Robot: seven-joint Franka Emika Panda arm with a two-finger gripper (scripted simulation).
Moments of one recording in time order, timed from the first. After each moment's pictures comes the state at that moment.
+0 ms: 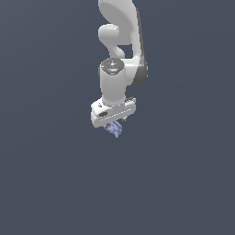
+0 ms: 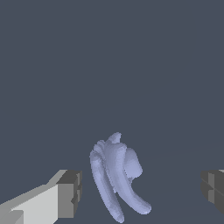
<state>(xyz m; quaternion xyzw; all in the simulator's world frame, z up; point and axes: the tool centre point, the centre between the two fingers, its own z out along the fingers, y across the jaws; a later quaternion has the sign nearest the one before) -0.032 -0.014 0.144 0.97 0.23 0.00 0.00</state>
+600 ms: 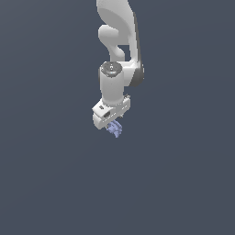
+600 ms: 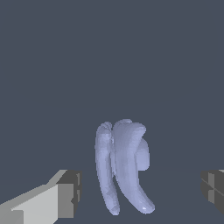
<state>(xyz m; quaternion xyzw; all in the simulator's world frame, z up) -0.058 -0.019 0.121 0.93 0.36 0.00 0.00</state>
